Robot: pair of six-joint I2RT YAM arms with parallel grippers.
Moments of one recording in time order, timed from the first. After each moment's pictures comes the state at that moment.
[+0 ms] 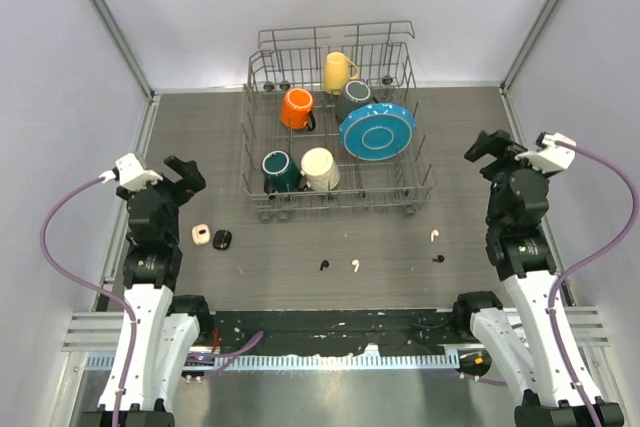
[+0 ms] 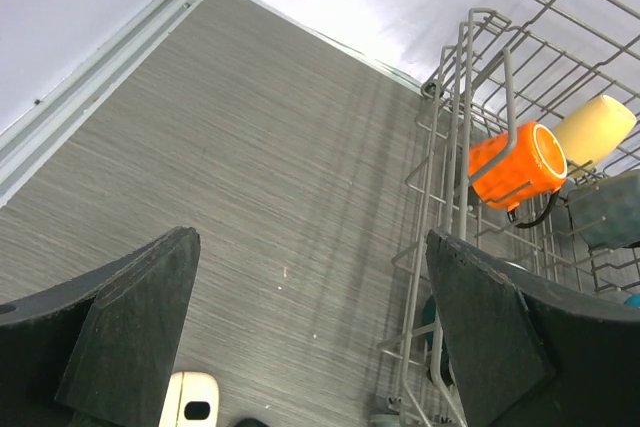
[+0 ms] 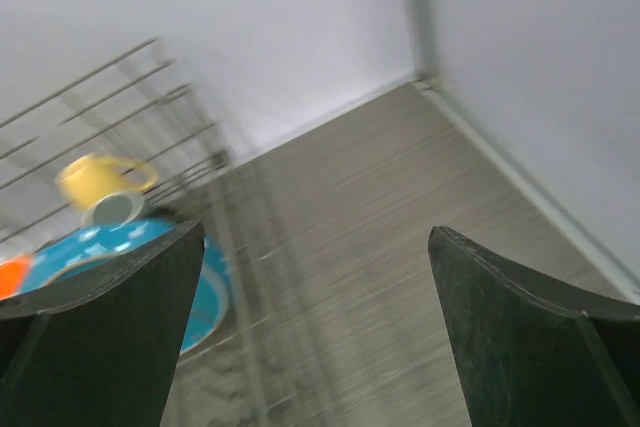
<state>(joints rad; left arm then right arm) 0.03 0.57 0.55 -0.09 -0.24 -0.42 0.09 0.64 0.68 0.00 0.53 0.31</state>
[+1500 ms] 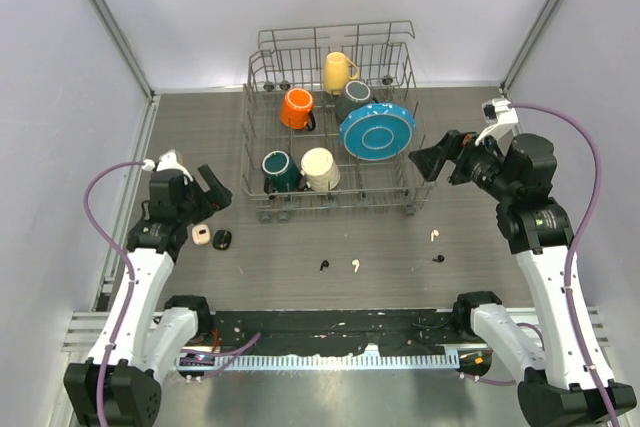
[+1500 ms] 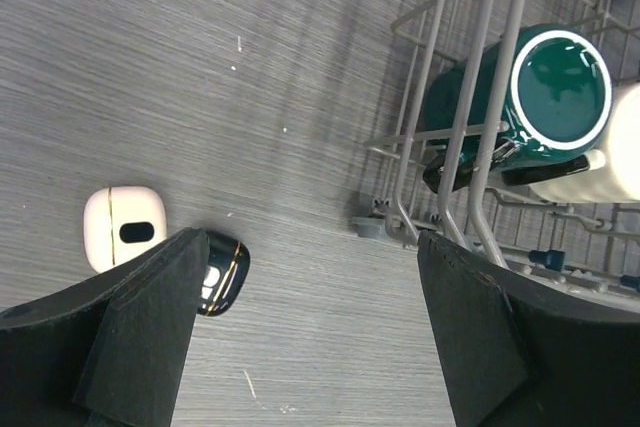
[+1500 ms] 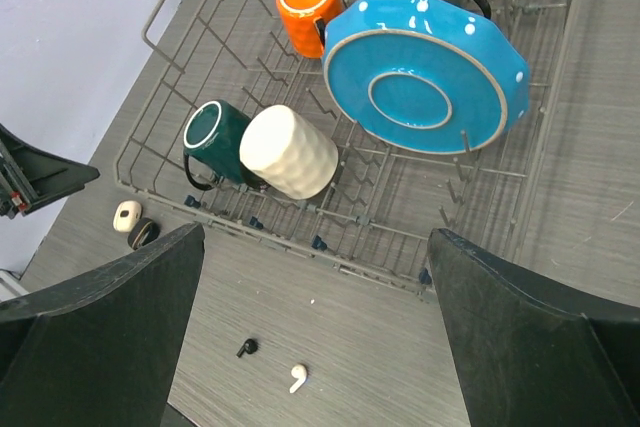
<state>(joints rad) -0.04 0.82 0.69 -0.50 0.02 -0.52 0.09 0.81 1.05 -0.46 -0.43 0.30</state>
